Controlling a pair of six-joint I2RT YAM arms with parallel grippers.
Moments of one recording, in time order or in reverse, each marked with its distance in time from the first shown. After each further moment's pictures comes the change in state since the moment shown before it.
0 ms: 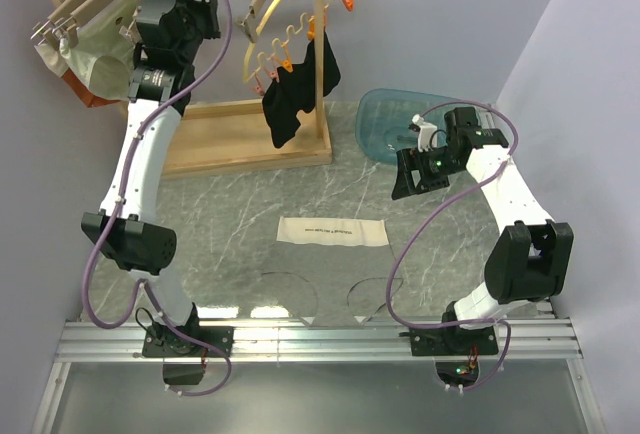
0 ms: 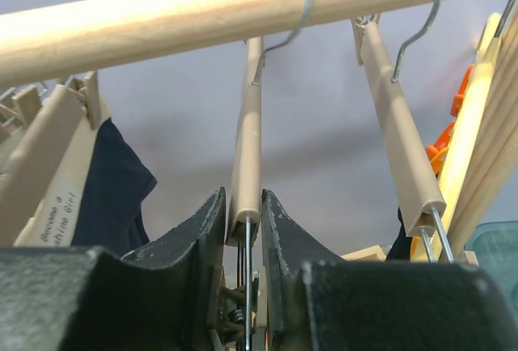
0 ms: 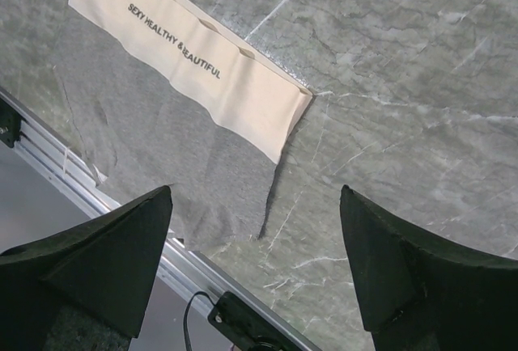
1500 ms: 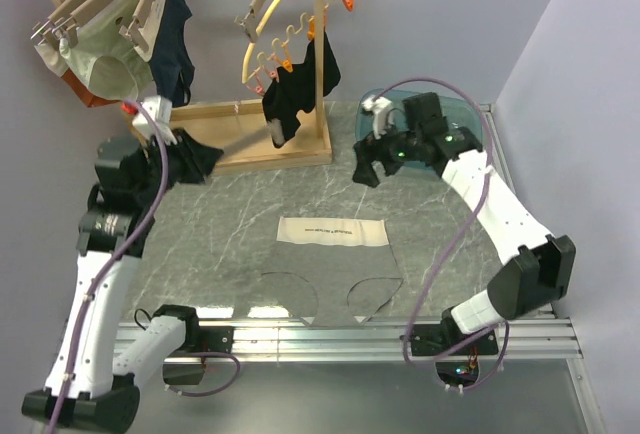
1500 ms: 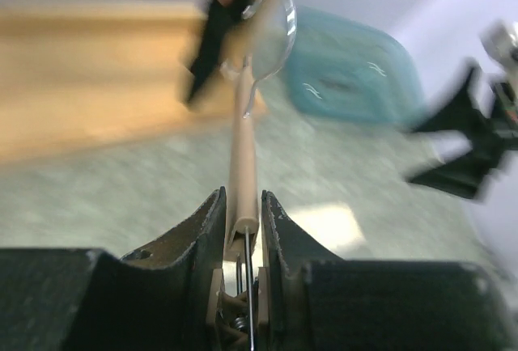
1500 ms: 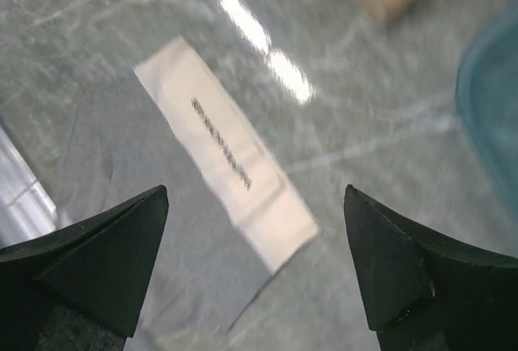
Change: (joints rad) left arm 0.072 -0.885 -0.945 -0.293 0.313 -0.446; right arm 0.269 -0.052 0.107 0.215 0.055 -0.037
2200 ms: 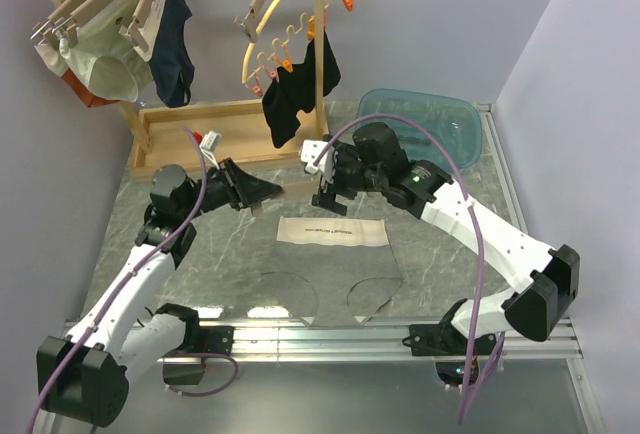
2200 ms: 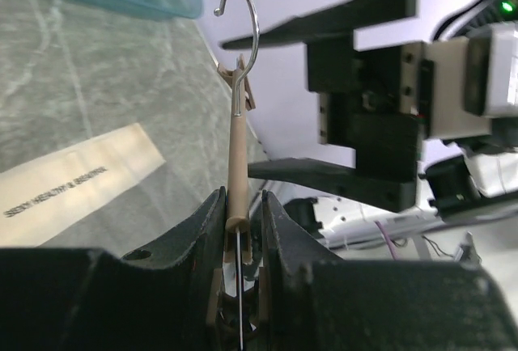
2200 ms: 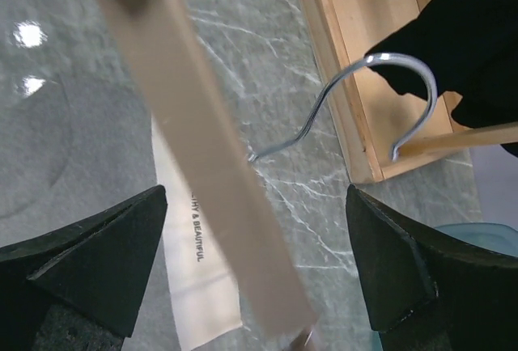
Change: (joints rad) left arm -0.123 0.020 -0.557 0.755 0.505 -0.597; right arm 0.435 -0.129 -0.135 0.285 0.177 -0.377
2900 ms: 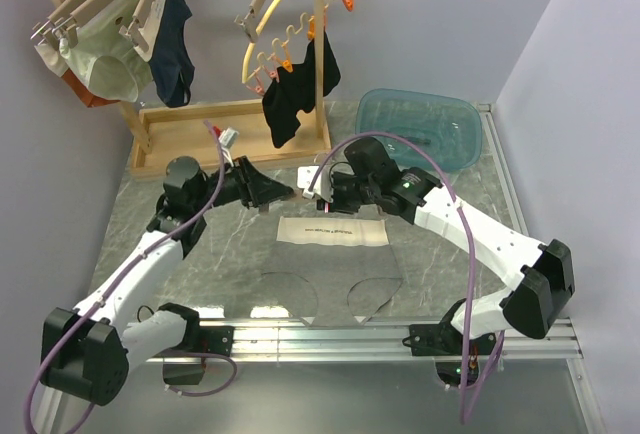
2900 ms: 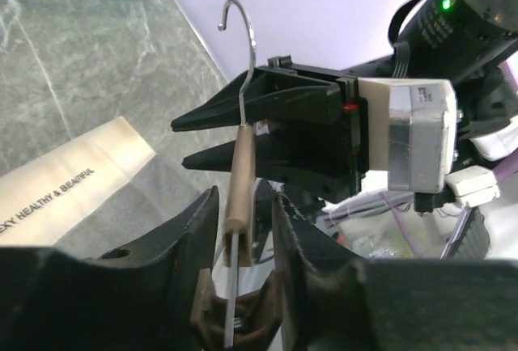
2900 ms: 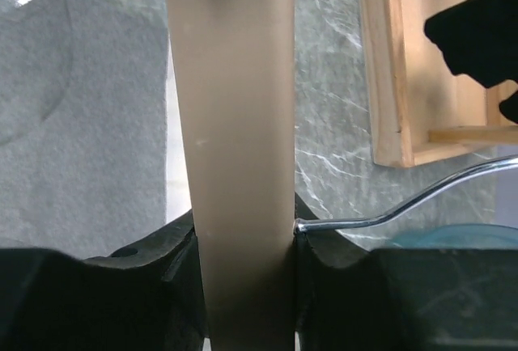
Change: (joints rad) left arm -0.066 0.116 0.005 0.134 0.064 0.035; right arm 0.017 0.024 -0.082 -0.062 0.030 -0.158
